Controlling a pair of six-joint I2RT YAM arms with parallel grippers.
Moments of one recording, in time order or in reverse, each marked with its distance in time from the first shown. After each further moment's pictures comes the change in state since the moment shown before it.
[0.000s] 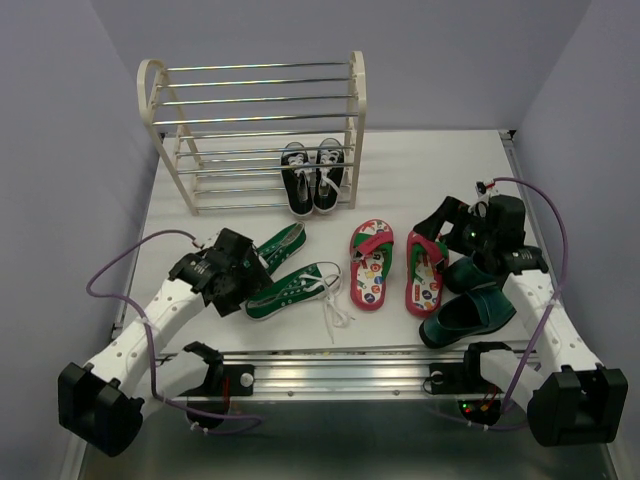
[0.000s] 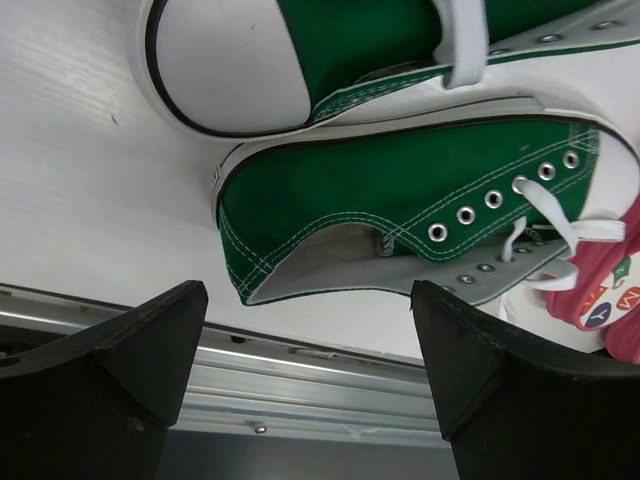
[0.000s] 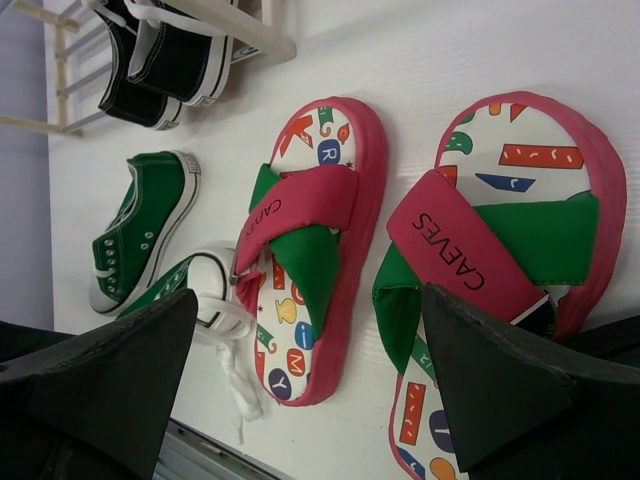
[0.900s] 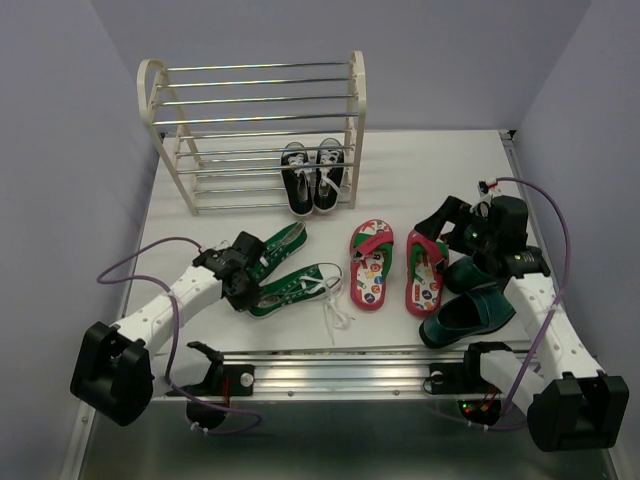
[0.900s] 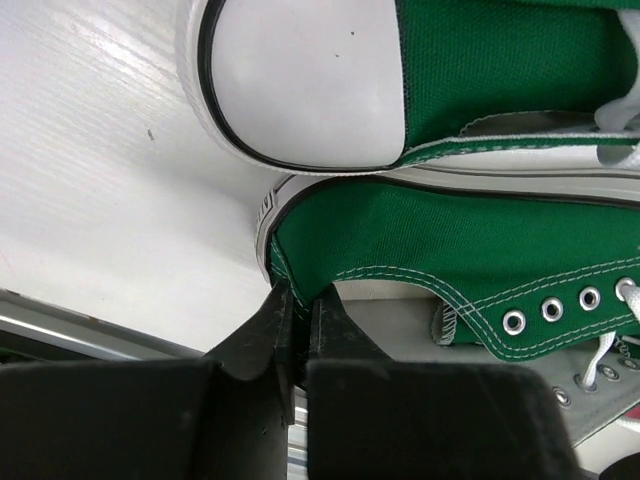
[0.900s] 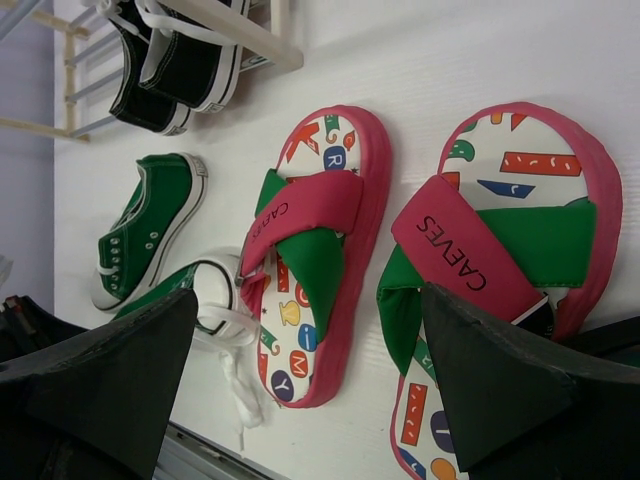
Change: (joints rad) left arm -0.027 0.196 -0.079 0.076 -0.071 -0.119; right arm 0.000 -0.028 0.000 0.000 0.006 -0.002
